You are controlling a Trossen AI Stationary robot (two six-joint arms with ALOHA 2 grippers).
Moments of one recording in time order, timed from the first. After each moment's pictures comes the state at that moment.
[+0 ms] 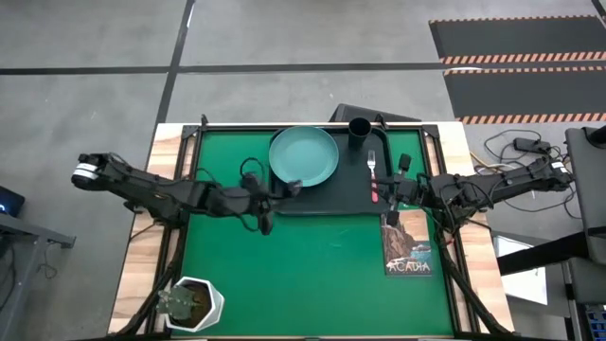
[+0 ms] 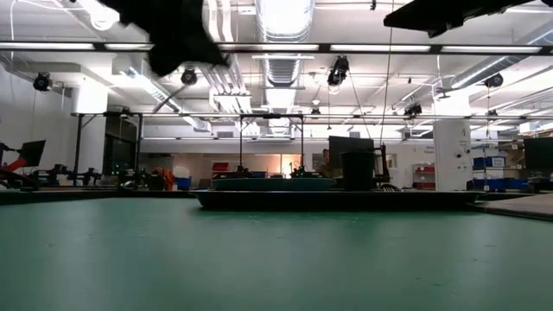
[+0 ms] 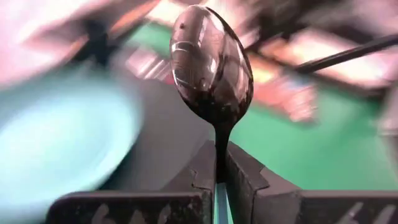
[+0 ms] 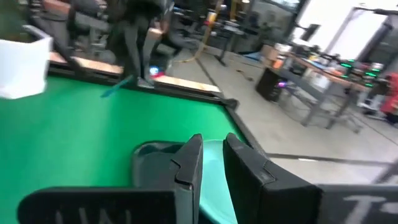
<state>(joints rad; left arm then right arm) -0.19 1.18 0.80 -0.05 -0.42 -0.42 0.20 0.76 0.55 0.06 0.46 -0.25</state>
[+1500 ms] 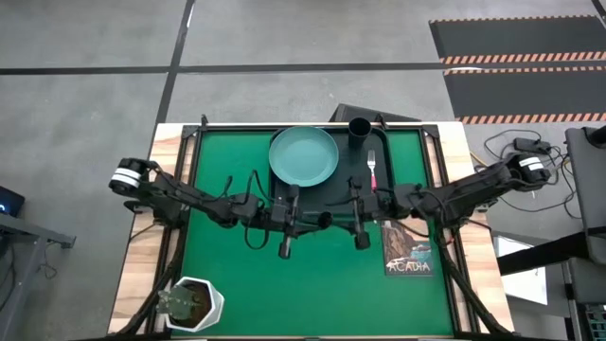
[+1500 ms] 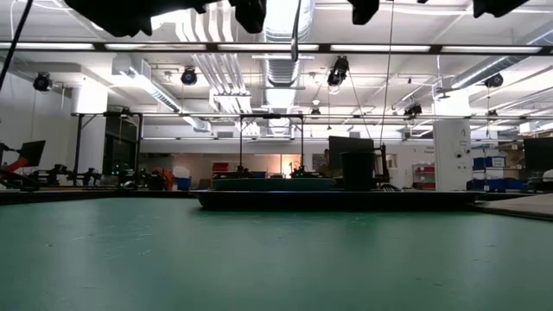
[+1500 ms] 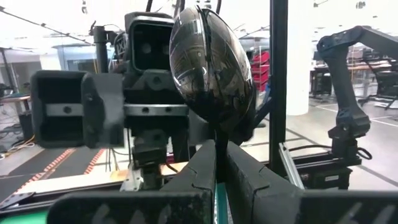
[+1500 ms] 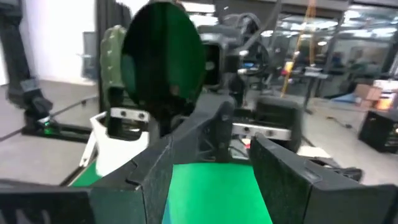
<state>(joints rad) -0.20 1.58 0.82 0.97 -0.03 0.06 0.20 1.30 0.70 0.67 0.09 -0.12</state>
